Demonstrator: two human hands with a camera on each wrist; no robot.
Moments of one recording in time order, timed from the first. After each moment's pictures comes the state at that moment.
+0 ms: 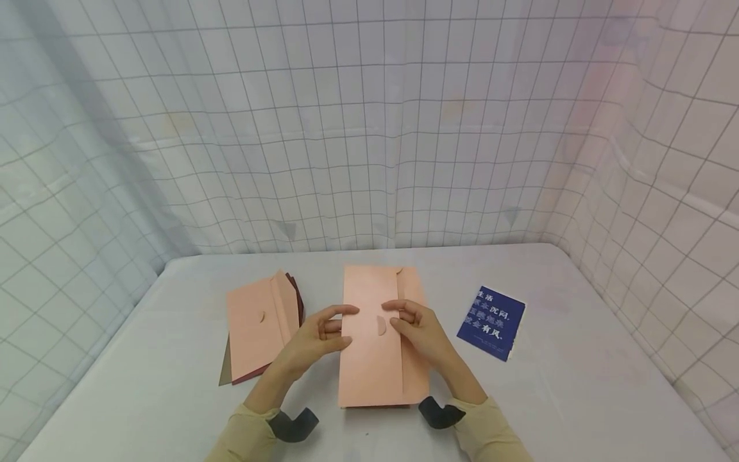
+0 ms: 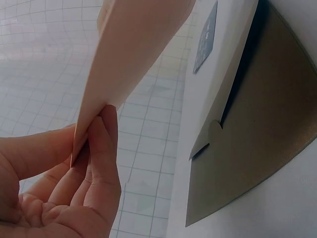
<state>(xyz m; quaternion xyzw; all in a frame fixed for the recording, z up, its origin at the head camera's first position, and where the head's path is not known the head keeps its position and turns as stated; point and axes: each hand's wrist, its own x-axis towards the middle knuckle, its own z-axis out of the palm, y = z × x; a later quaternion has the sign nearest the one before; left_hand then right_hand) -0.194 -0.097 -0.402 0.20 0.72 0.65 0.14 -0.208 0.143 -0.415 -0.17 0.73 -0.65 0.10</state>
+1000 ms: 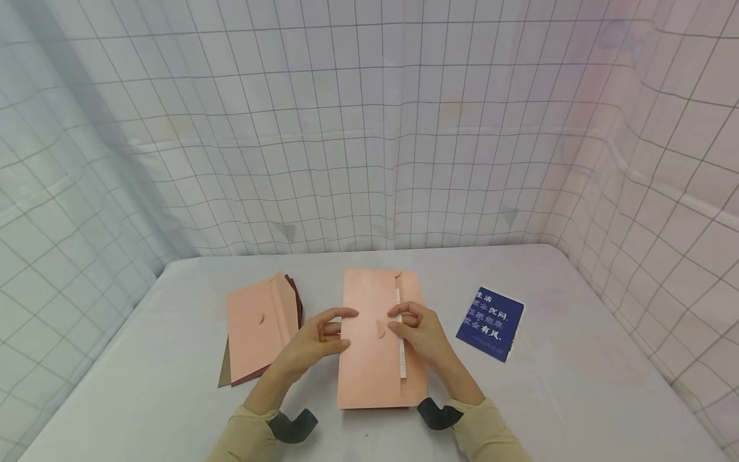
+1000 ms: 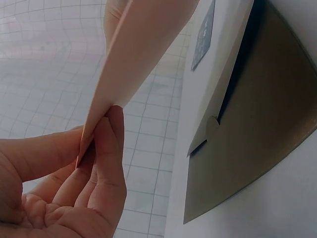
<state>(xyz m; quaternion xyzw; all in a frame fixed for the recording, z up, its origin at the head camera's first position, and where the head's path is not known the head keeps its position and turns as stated) -0.195 -0.098 -0.405 0.19 0.72 0.65 0.15 -0.209 0.142 -0.418 -0.13 0.73 -0.66 0.09</state>
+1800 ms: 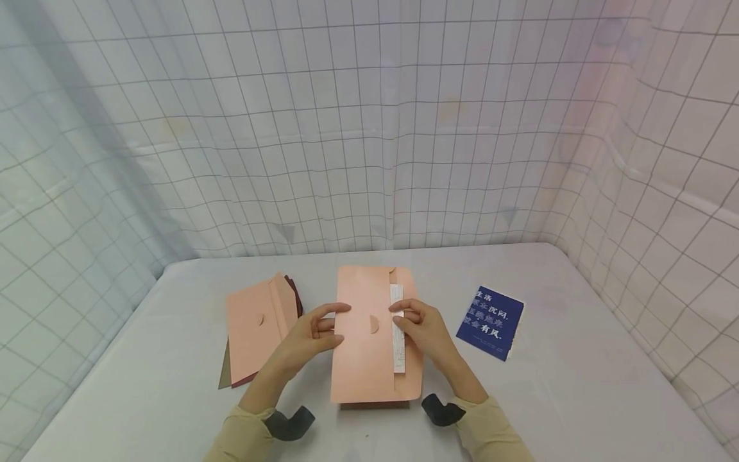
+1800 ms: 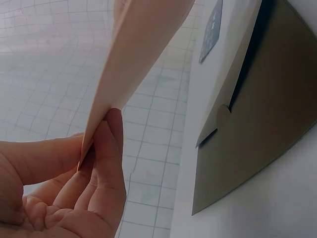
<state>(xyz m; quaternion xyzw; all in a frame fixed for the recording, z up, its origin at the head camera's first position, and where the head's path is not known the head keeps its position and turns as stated) -0.197 -0.107 -0.401 0.19 0.73 0.65 0.13 -0.210 0.146 -0.414 -0.13 0.78 -0.61 0.05</state>
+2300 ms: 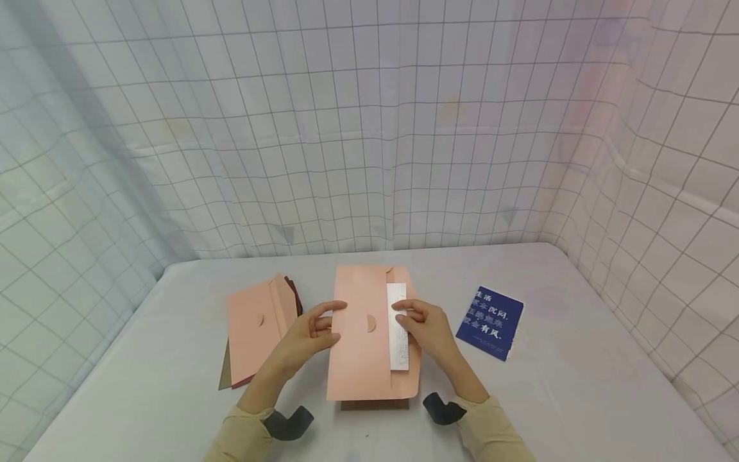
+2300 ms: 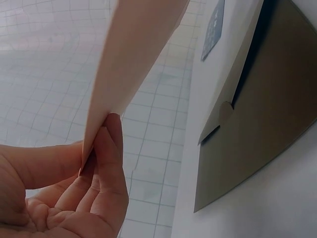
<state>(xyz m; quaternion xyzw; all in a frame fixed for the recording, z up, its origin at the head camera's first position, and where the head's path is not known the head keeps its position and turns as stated) -0.199 -0.109 -0.402 0.17 0.73 0.64 0.13 -0.212 0.147 -0.411 -0.09 0.80 -0.60 0.03</state>
